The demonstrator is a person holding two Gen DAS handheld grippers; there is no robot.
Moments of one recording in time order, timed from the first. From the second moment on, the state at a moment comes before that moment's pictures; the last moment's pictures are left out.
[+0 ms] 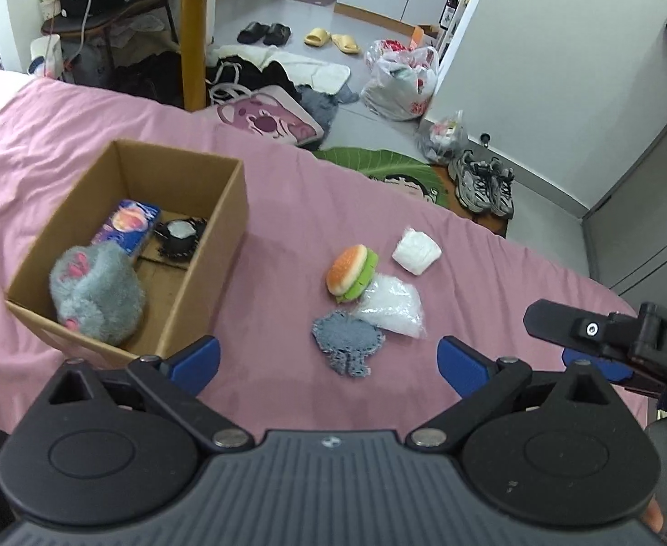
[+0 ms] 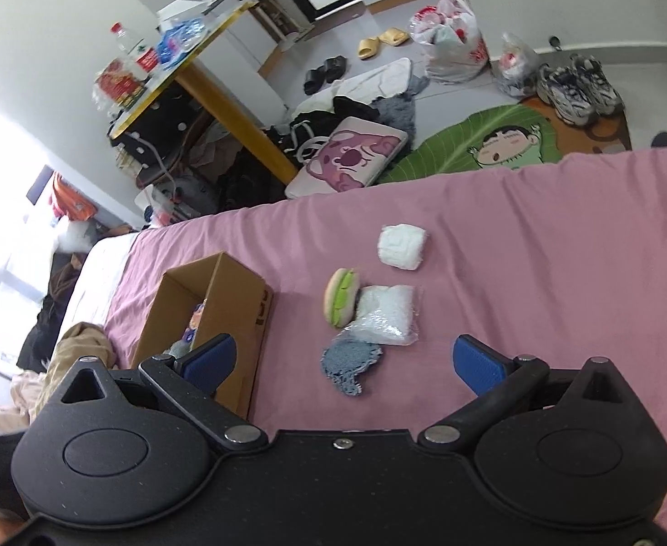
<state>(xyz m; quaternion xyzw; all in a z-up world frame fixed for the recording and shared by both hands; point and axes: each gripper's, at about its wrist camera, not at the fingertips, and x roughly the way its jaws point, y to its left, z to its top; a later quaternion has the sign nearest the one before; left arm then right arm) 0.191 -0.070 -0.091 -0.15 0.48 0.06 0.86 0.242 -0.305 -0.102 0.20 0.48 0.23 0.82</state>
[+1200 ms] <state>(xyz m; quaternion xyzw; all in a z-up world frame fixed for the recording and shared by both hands) 0.260 -0.083 -0.226 -0.20 0.53 0.05 0.82 0.305 -0.282 -0.195 0.24 0.58 0.20 0.76</state>
